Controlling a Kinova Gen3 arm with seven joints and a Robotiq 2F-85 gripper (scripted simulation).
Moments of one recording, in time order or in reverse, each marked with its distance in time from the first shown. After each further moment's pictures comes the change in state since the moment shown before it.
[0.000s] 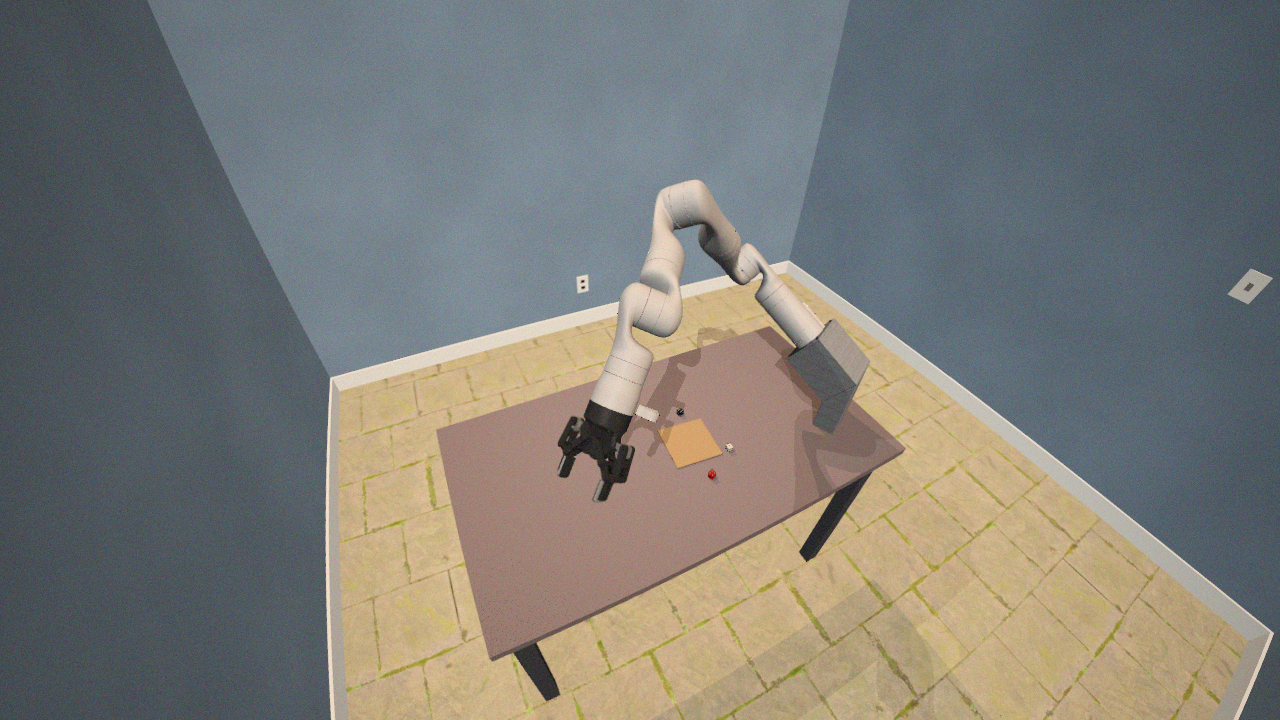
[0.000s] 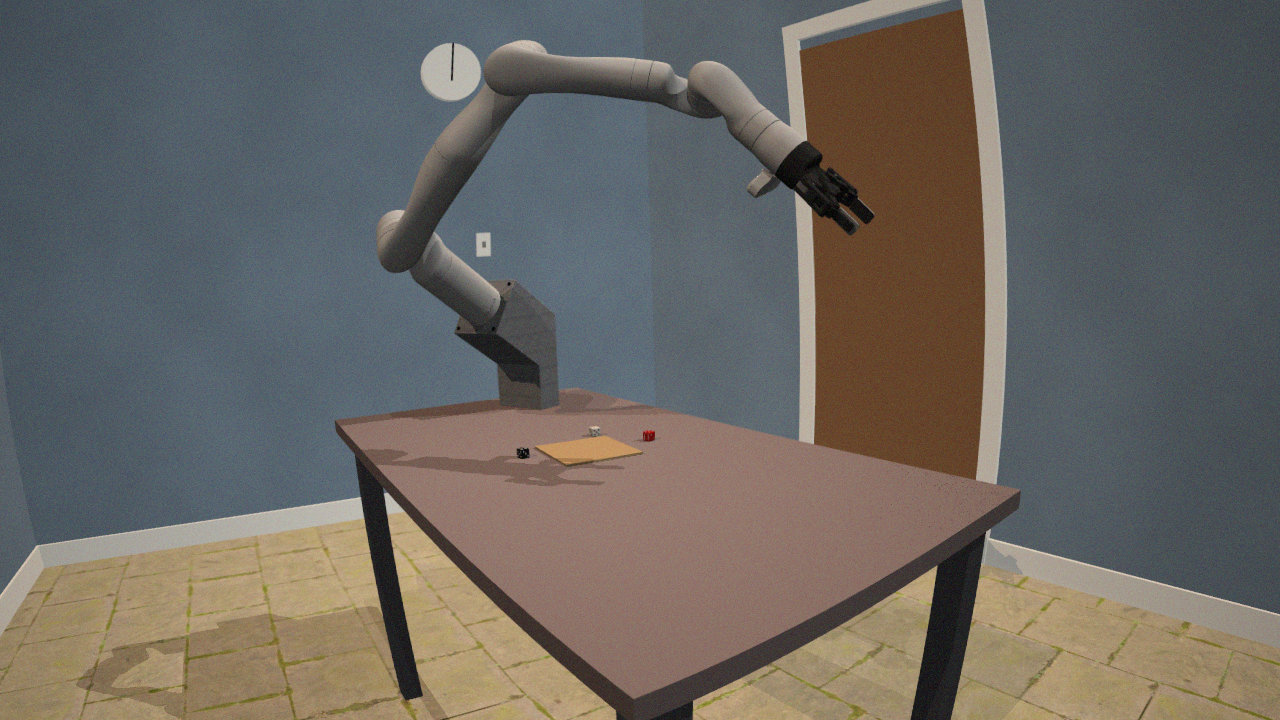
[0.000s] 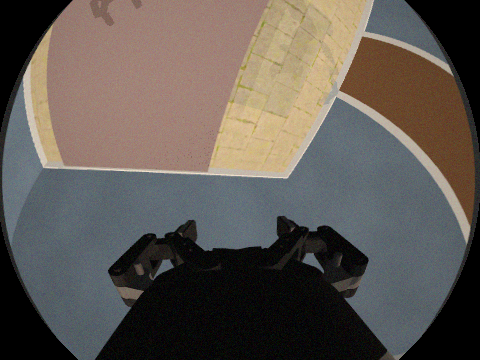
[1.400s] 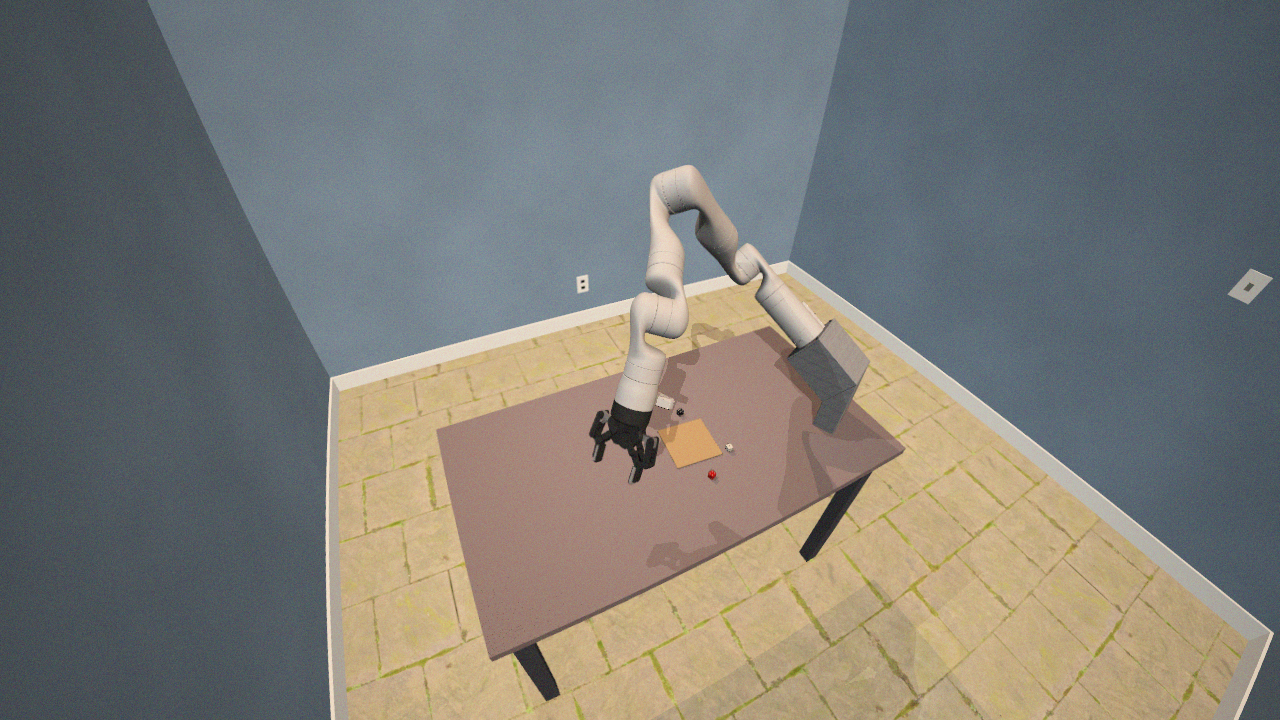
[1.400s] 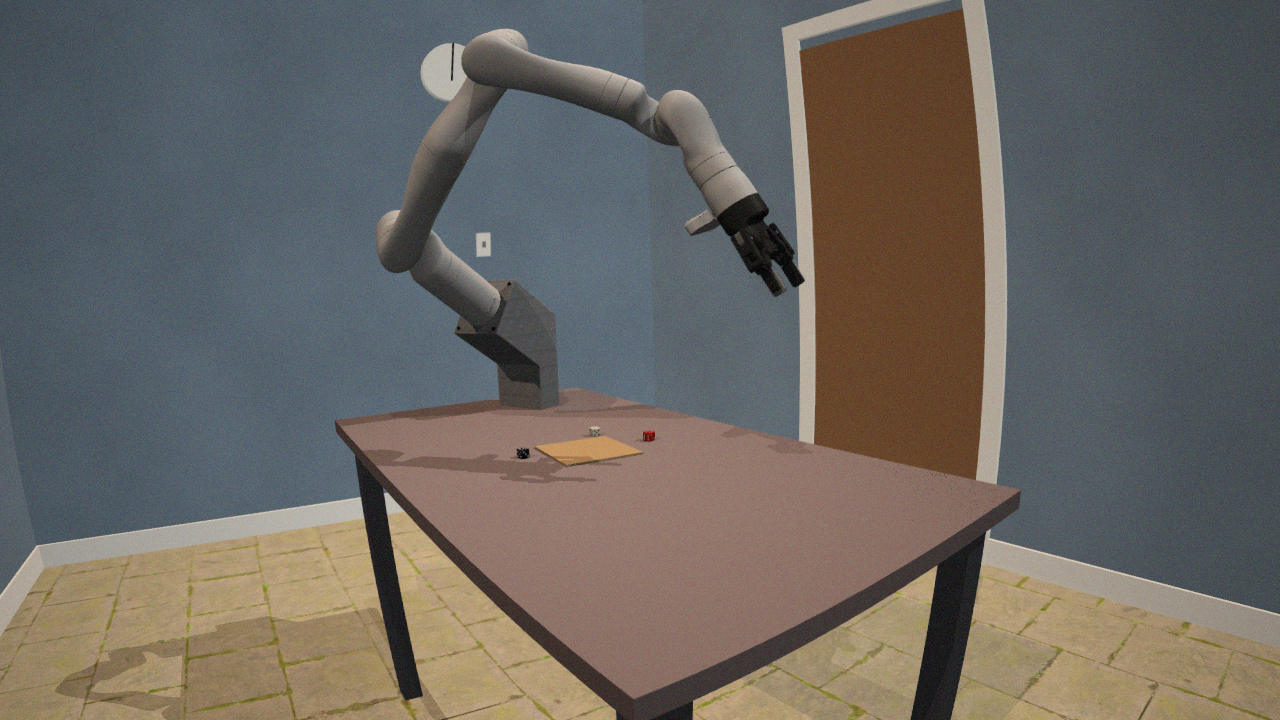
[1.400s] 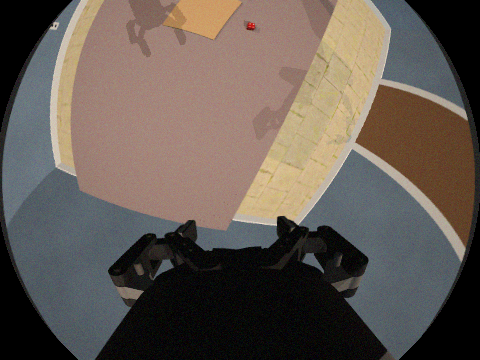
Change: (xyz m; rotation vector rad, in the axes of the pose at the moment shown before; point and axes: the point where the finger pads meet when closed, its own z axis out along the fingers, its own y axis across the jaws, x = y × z) arm 0.137 -0.052 -0.015 0.055 0.244 -0.125
